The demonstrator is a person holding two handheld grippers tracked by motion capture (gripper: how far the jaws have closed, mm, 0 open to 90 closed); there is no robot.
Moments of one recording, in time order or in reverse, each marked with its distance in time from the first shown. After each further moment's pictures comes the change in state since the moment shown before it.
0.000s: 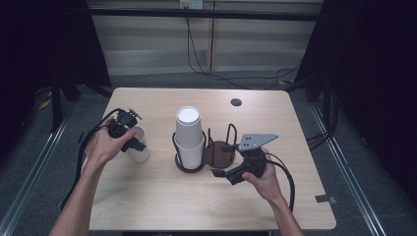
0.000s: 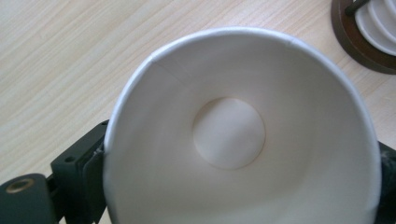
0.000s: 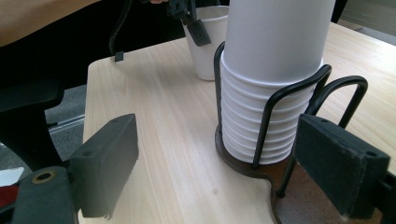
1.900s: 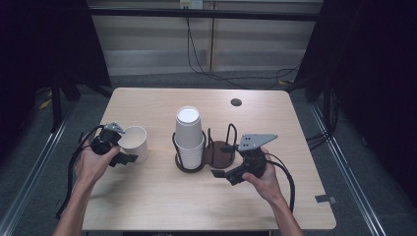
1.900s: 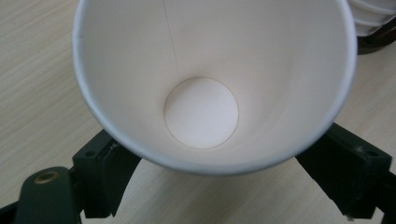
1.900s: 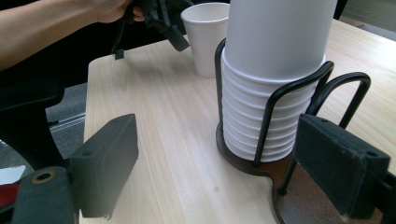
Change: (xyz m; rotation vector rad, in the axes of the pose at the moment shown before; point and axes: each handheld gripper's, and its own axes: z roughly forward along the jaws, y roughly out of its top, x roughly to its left) left arm 0.004 -0.071 0.000 -0.240 -0.097 -0.008; right arm 0.000 0.000 0.000 0.011 0.000 0.006
